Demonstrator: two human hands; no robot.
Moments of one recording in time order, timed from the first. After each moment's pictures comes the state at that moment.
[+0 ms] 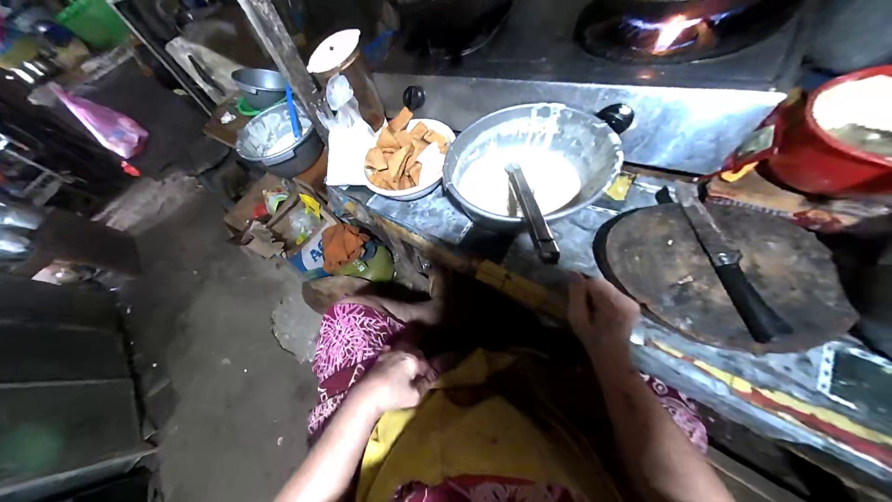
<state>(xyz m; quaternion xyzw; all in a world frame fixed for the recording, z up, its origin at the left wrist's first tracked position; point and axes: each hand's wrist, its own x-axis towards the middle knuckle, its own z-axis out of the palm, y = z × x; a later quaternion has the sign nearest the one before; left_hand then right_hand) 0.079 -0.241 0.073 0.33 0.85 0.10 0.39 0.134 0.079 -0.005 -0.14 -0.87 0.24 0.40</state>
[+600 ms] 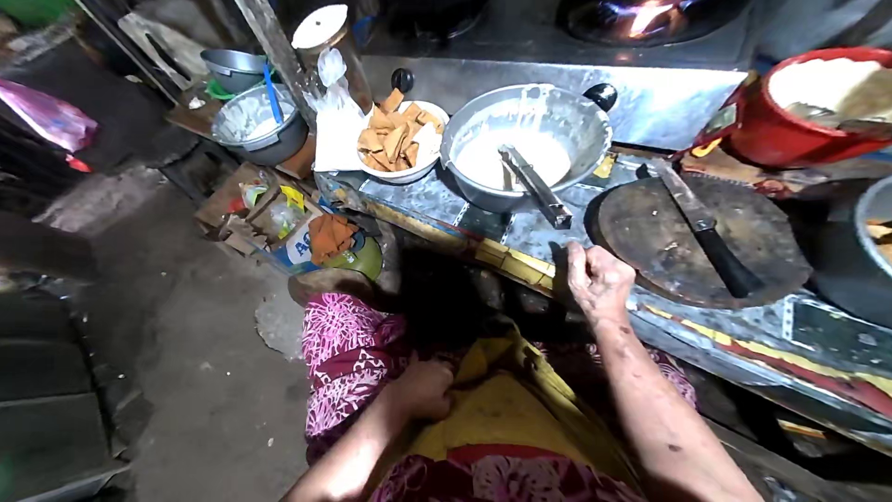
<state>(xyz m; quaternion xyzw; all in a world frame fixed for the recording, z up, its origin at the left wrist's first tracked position) 0.104 -0.230 0.051 0.42 0.76 0.08 0.49 0.127 0.087 -0.013 -0.17 -0.88 0.19 0.41</state>
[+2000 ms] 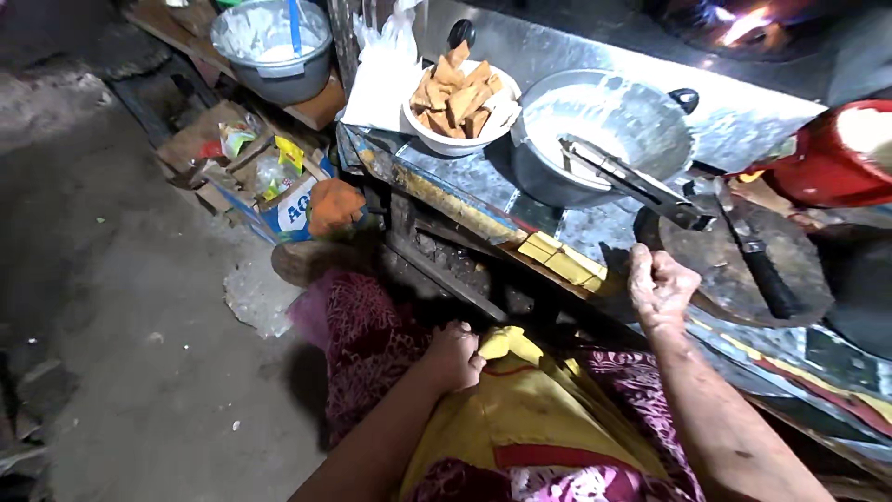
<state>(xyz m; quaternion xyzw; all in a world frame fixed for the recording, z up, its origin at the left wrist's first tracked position) 0.081 -0.251 0.013 0.39 0.79 0.29 0.38 0.132 0.098 -0.001 -0.18 -0.91 0.17 0.33</state>
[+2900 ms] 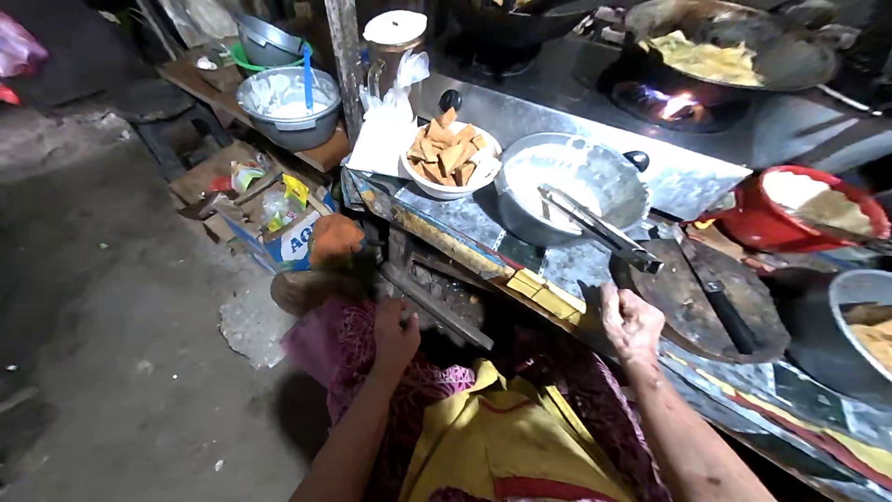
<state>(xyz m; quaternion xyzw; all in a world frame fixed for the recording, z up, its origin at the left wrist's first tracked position) 0.026 -0.288 0.003 0.14 0.85 0.50 -0.01 0.127 0.089 0.000 -0.18 -0.92 0.13 0.34</state>
